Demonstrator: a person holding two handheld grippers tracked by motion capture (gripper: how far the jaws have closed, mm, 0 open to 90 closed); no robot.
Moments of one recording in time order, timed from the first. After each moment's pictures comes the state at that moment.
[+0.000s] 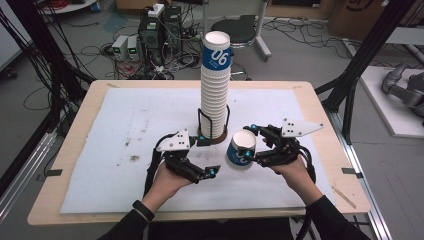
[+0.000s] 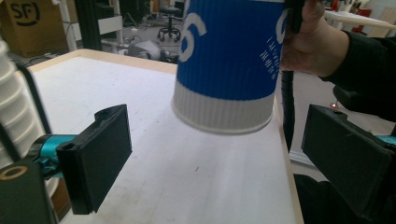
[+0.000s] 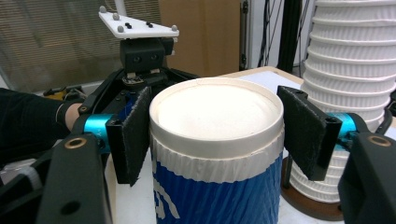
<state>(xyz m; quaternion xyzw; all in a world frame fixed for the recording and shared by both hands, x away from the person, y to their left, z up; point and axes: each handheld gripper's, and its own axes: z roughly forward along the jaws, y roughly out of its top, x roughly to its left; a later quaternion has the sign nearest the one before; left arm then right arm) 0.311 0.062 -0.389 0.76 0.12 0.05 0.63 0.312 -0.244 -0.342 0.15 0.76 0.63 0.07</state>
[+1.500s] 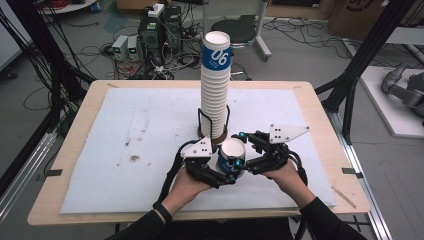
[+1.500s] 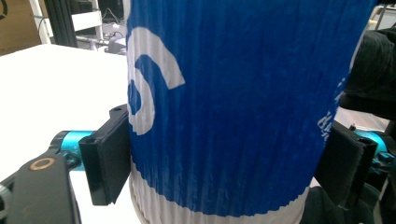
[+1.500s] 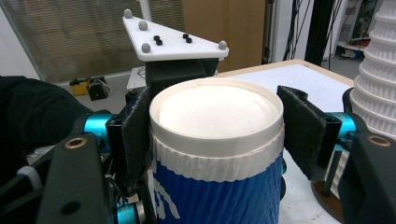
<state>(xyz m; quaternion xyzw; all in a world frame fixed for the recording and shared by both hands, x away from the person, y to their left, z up) 0.310 0.017 -0.407 0.77 0.10 0.03 0.63 0.307 -0.221 -0.351 0.12 0.77 0.63 0.03</state>
